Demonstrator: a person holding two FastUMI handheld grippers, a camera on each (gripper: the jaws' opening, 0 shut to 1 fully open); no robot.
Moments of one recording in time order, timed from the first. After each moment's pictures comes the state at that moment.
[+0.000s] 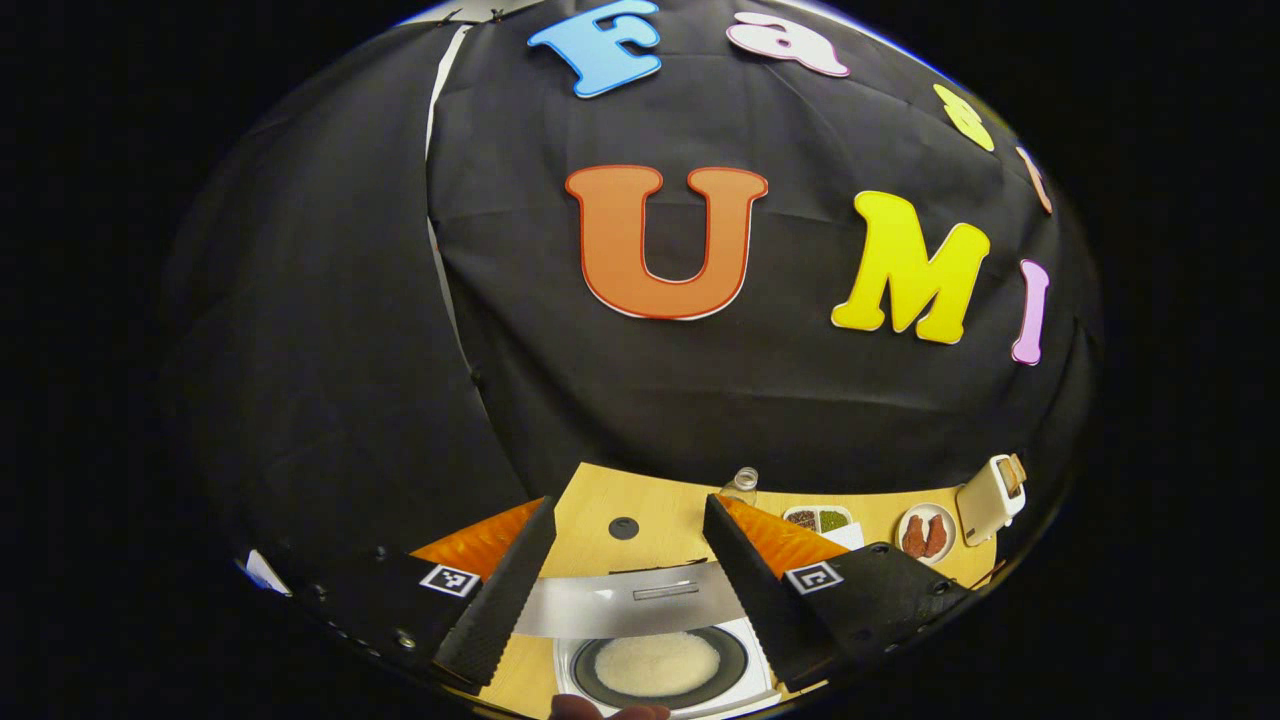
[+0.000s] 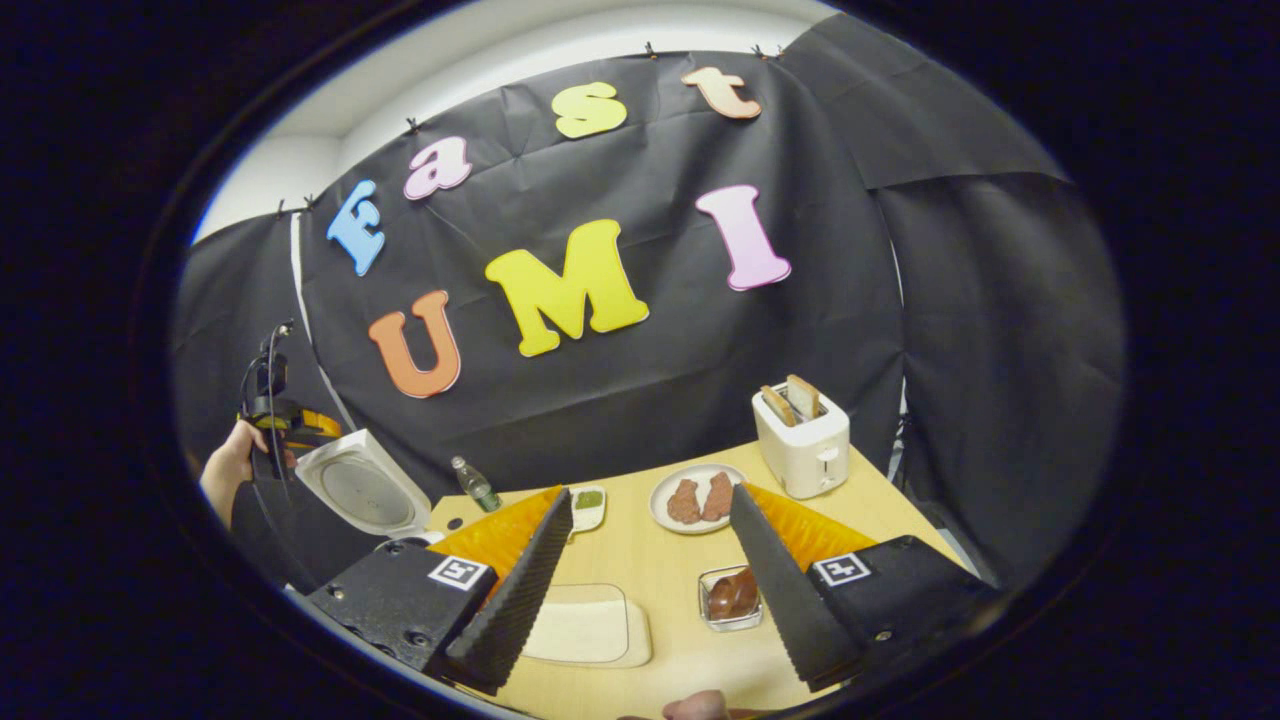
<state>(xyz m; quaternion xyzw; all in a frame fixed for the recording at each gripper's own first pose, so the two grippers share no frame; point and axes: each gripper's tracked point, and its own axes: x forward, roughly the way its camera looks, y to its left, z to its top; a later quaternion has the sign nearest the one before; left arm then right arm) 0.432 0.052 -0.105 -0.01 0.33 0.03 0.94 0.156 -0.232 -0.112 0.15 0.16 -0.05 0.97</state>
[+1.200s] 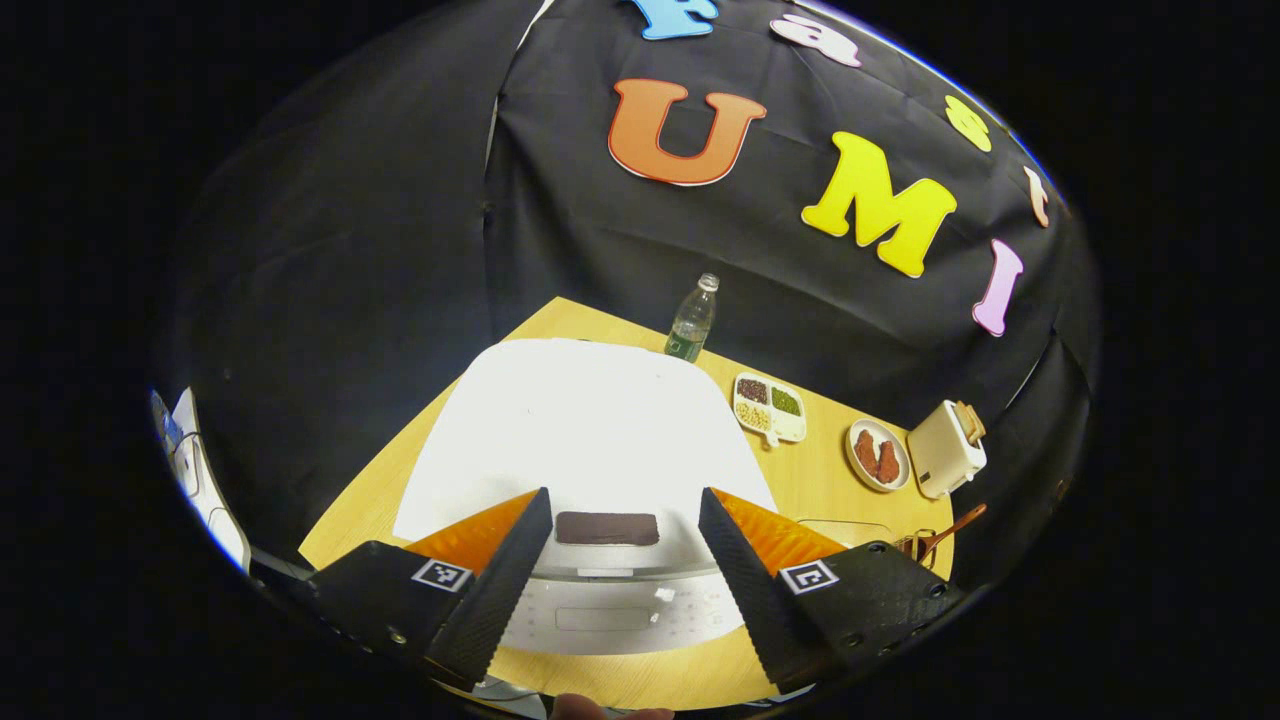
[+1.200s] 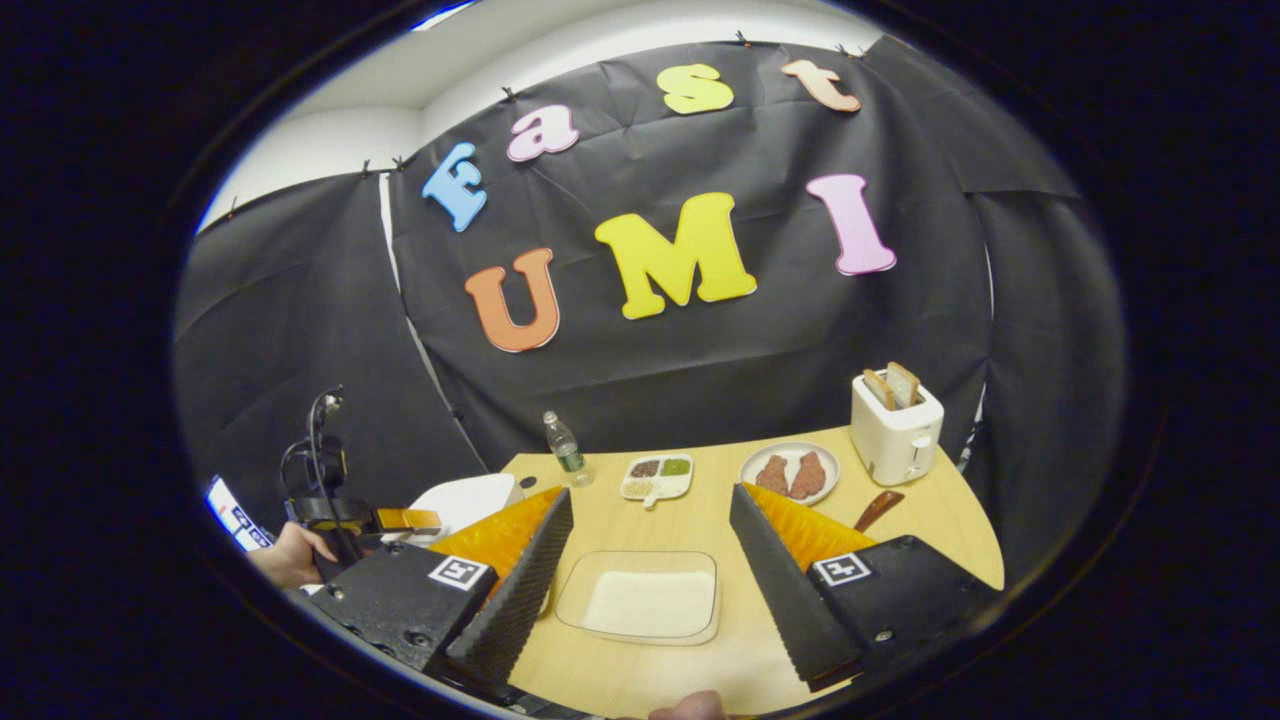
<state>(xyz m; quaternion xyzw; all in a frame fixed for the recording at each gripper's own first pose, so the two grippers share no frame) 0.206 -0.010 -0.258 -0.11 0.39 0.03 0.91 0.138 -0.128 -0.119 0.12 0.18 0.07 0.97</state>
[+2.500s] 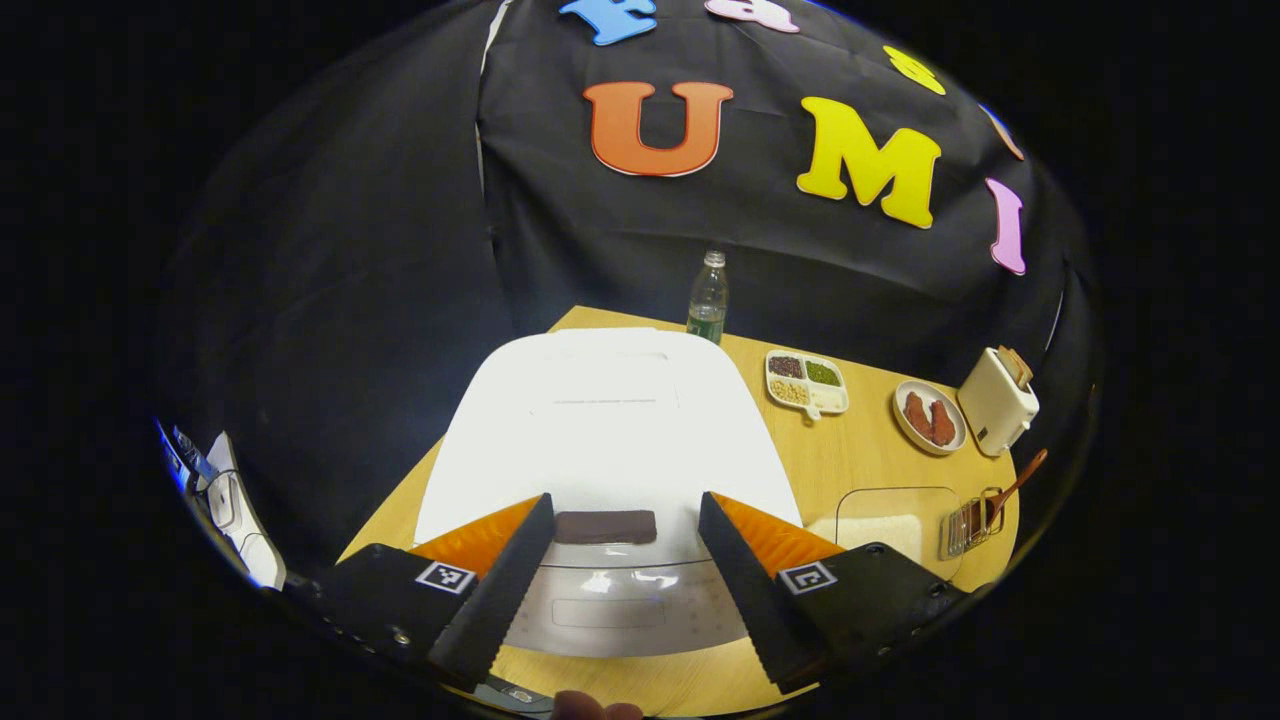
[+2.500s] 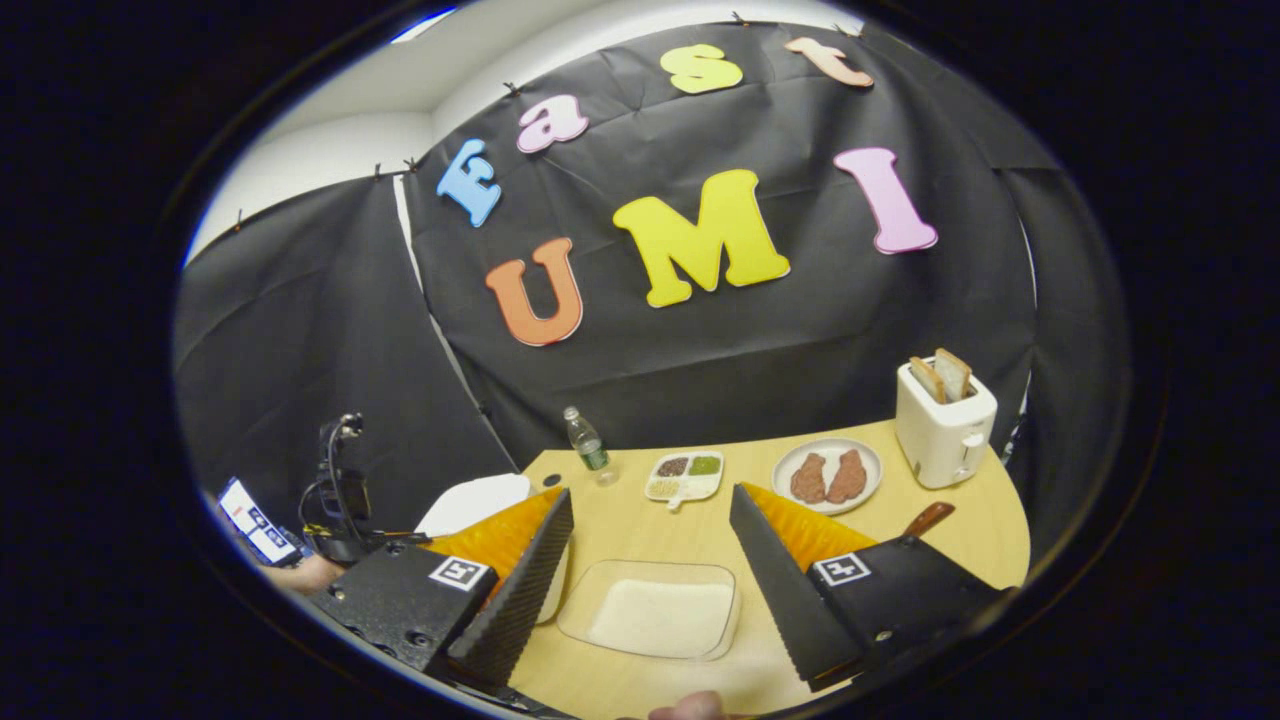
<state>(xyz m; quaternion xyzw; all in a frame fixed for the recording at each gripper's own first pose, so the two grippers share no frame) 0.202 -0.010 -0.270 -0.02 0.36 0.08 0.93 0.189 -0.136 -0.141 0.12 0.19 0.13 0.97</state>
